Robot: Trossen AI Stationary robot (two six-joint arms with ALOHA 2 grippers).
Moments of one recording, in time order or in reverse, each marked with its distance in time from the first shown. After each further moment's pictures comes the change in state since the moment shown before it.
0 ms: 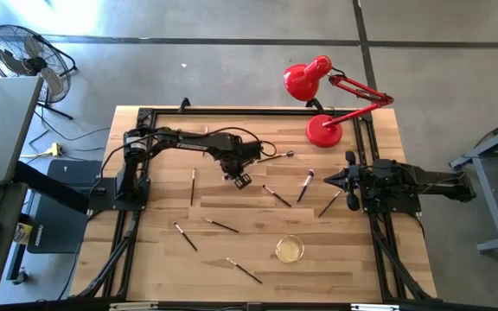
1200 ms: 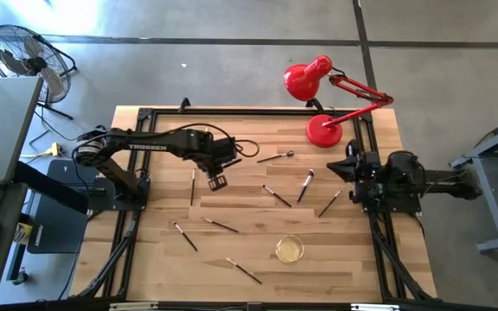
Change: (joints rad) left arm -0.058 -0.412 -0.205 -0.026 -0.046 0.176; right arm 0.002 0.130 0.000 0.683 -0.004 0.063
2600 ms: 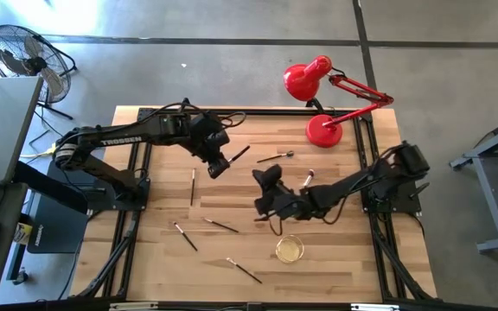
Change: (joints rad) left arm 0.105 -0.199 -0.001 0.184 0.373 -0.130; right arm 0.327 1.599 0.895 0.102 0.978 -1.214
